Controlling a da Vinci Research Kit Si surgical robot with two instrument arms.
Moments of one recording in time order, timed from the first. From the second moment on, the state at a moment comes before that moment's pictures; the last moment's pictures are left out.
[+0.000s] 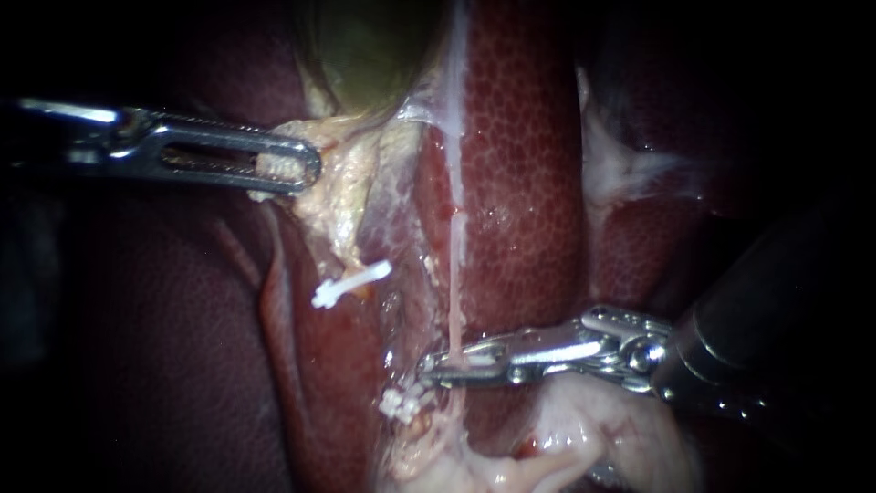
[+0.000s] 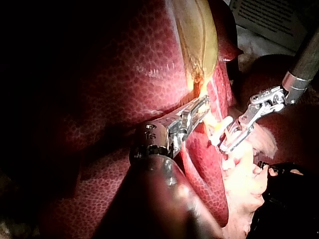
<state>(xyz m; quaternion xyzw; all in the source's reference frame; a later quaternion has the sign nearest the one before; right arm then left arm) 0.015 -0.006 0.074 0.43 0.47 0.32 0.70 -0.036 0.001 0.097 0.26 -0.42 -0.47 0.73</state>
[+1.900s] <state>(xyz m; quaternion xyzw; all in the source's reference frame) 0.006 0.003 0.060 0.26 0.61 0.15 0.73 -0.038 -0.001 0.102 0.25 -0.43 -0.46 0.74</state>
